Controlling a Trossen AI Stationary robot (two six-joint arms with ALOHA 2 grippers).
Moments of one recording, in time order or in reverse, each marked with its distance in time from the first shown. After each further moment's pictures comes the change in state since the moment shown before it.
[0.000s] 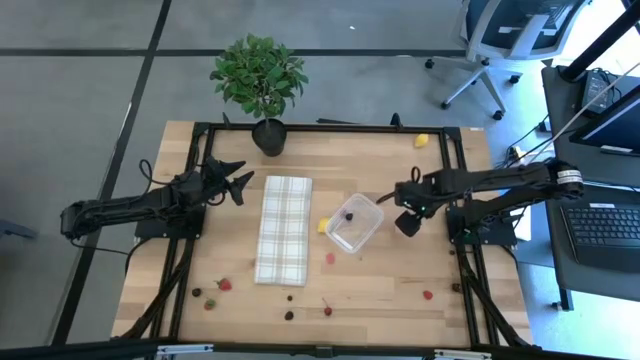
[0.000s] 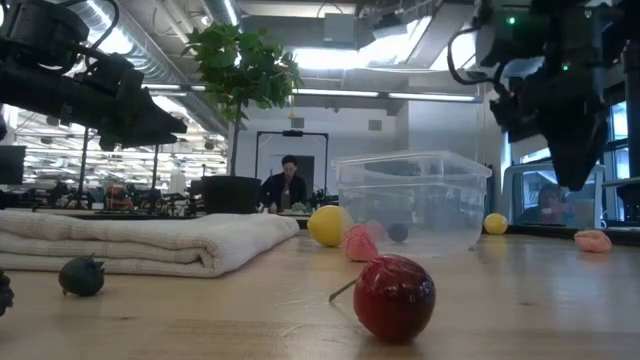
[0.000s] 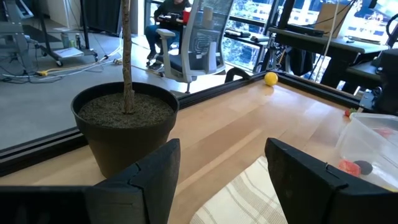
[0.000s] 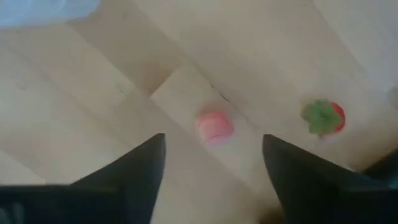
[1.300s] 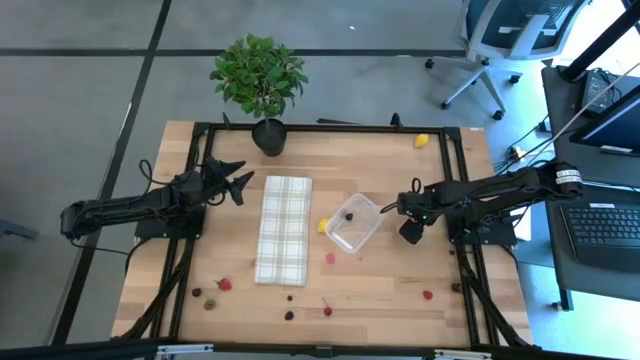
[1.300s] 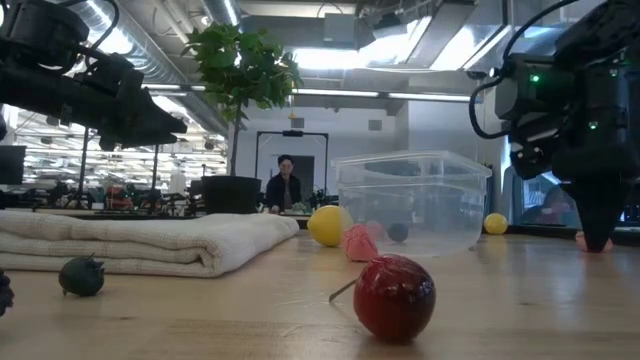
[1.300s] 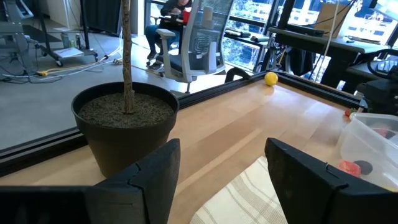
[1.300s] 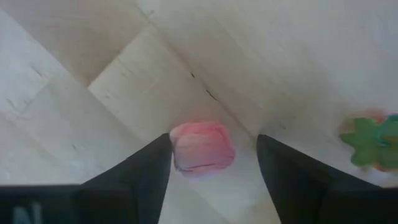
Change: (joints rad) left arm 0.000 0.000 0.000 0.000 0.000 0.000; right arm 0.003 0.029 -0.275 0.295 -0.019 -0.047
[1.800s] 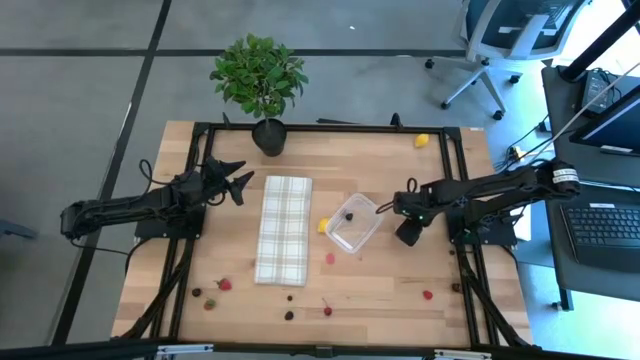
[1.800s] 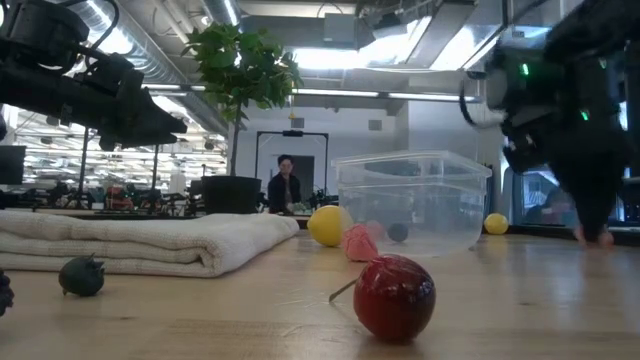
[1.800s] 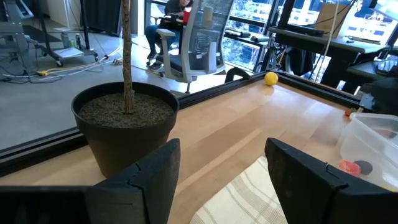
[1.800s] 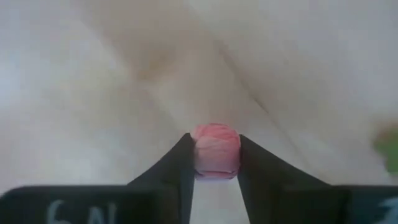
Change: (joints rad) left arm 0.000 0.000 0.000 0.000 0.000 0.000; right arm 0.002 0.014 0.098 -0.027 -0.059 -0.031
